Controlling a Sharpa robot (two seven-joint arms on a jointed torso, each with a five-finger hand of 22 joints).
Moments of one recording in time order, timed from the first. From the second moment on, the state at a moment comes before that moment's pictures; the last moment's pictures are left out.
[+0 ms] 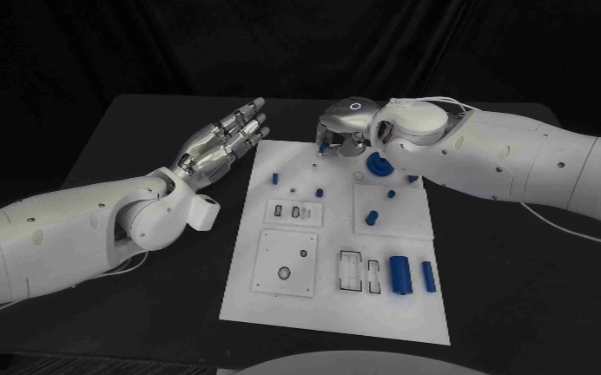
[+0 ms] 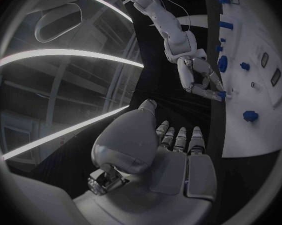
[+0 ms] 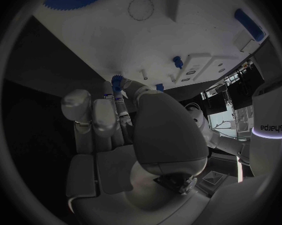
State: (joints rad) left arm 1.24 -0.92 -0.21 1.53 -0.12 0.04 0.68; left_hand 1.40 0.26 -0.14 0.23 0.59 0.17 0.01 0.02 0.03 0.00 -0.04 0.01 0.00 0.00 0.04 0.00 0.00 0.12 0.00 0.10 0.00 0.00; right arm 1.40 -0.50 -0.20 1.18 -1.72 -0.22 0.07; right_hand 1.42 -0.12 0.40 0.06 0.20 1.07 0.14 0.08 0.08 1.20 0.08 0.07 0.06 1.47 -0.01 1.20 0.94 0.14 1.32 0.09 1.15 0.96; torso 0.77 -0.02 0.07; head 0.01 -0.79
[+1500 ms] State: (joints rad) left arm 1.24 -0.91 -0.21 1.51 -0.12 0.05 0.68; left_hand 1.40 0.27 -0.12 0.23 0.59 0.17 0.01 0.02 0.03 0.00 -0.04 0.01 0.00 0.00 0.04 0.00 0.00 0.12 0.00 0.11 0.00 0.00; right arm 1.39 -0.50 -0.21 1.19 -1.71 -0.21 0.08; right_hand 1.41 -0.12 0.30 0.07 0.14 0.61 0.09 0.06 0.05 0.85 0.10 0.07 0.06 1.39 -0.02 1.12 0.82 0.14 1.24 0.09 1.05 0.88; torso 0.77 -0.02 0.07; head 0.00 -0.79
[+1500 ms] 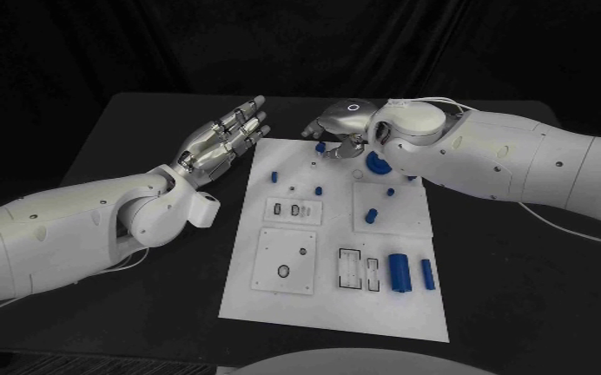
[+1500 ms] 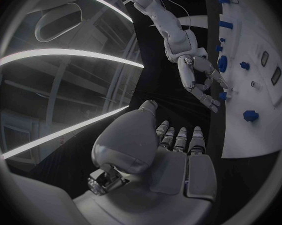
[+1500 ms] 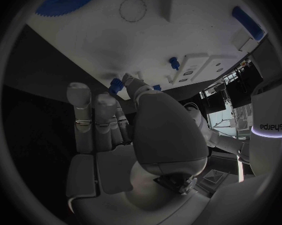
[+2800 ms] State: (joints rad) left arm 1.24 -0.90 -0.21 1.49 -0.12 0.06 0.68; left_hand 1.40 0.28 -0.10 0.22 0.59 0.18 0.02 0.02 0.03 0.00 -0.03 0.01 0.00 0.00 0.05 0.00 0.00 0.12 0.00 0.11 0.00 0.00; right arm 1.39 -0.50 -0.21 1.18 -1.71 -0.21 0.08; right_hand 1.47 -0.08 0.29 0.01 0.23 0.70 0.10 0.07 0.06 0.89 0.10 0.10 0.06 1.37 -0.01 1.10 0.79 0.14 1.22 0.09 1.01 0.87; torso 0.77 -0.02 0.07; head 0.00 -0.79
